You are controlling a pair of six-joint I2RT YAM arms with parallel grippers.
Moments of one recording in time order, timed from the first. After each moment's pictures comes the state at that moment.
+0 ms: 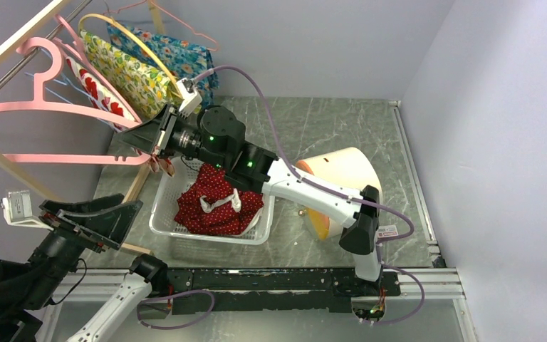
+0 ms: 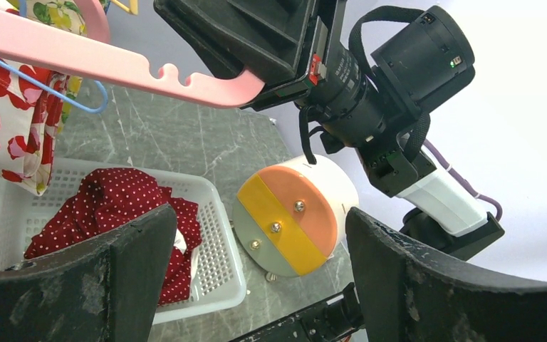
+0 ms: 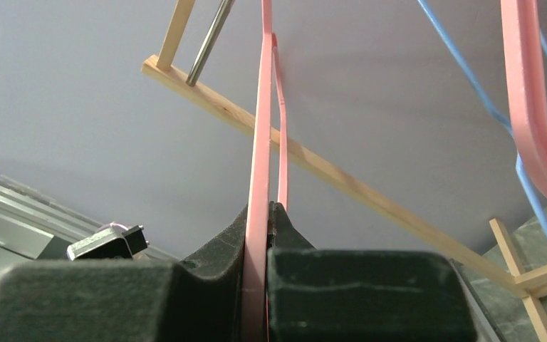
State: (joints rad) left arm -0.46 0.35 1.42 -0.95 0.01 -0.66; right arm 1.20 1.93 2.06 0.12 -0.08 1.05
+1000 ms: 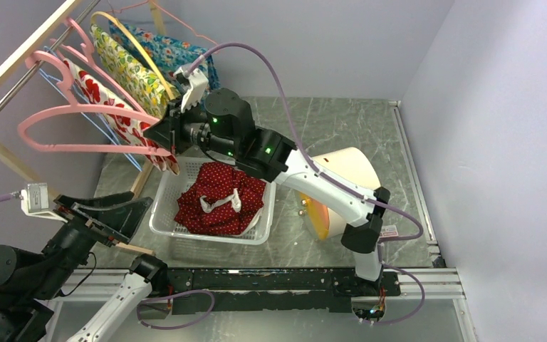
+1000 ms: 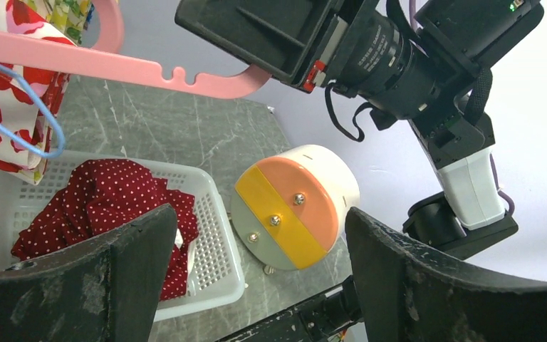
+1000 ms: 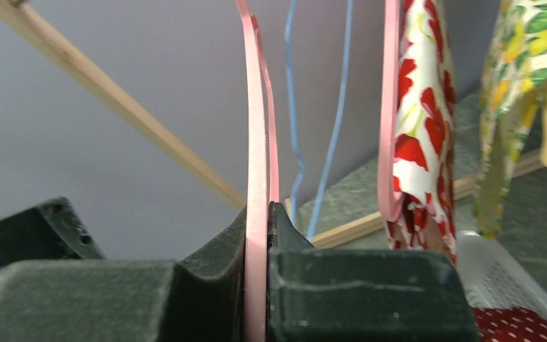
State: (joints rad) left arm -0.46 0.34 1.35 -0.91 0.03 -0.67; right arm 1.16 1.93 2.27 -0.32 -0.05 0.49
